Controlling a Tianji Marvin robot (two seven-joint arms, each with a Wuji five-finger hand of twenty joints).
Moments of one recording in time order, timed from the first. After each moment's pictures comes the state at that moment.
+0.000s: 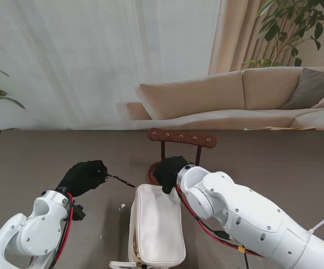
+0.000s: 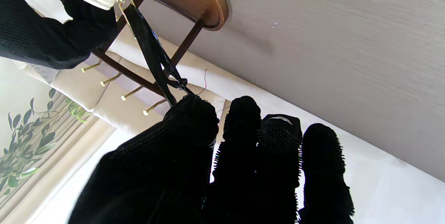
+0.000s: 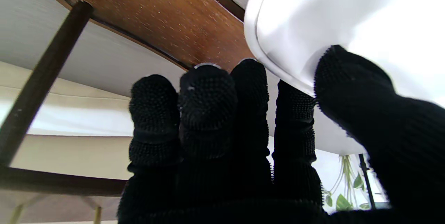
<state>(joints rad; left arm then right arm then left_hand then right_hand) 1.77 -1.10 -1.43 -1.85 0.59 0.04 -0.03 -1.01 -1.06 0.56 -1.58 -0.91 0.25 0.34 0.97 -0.45 0.71 -0.28 0.70 0.18 0.97 0.79 1.08 0.24 0.61 1.18 0.96 0.27 0.88 1.51 0.33 0.38 1.26 0.74 0.38 -1.00 1.41 -0.36 0.90 -0.23 1.07 0.51 1.23 -0.06 0.76 0.78 1.28 -0.02 1.05 0.66 0.85 0.09 1.32 0.57</state>
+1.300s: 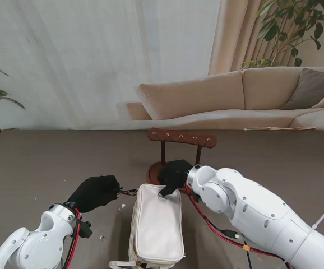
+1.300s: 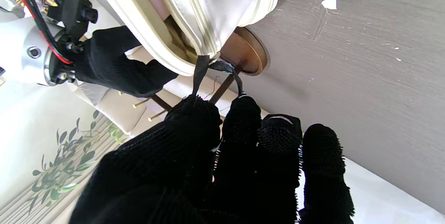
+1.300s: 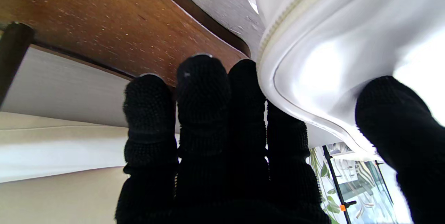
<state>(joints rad) 1.87 -1.09 -1.41 -1.91 0.54 -0.05 -0.07 -1.00 -1.07 0.61 -1.38 -0.75 -0.06 0.23 0.97 -0.45 0.71 -0.28 0.71 0.21 0.97 0.79 1.08 0.24 0.61 1.18 0.96 0.28 0.87 1.51 0.32 0.38 1.26 0.74 0.16 -0.69 1.24 -0.33 0.97 -0.13 0.98 0.47 1.21 -0.04 0.81 0.69 1.26 0.02 1.00 0.63 0.84 0.15 1.31 0.59</state>
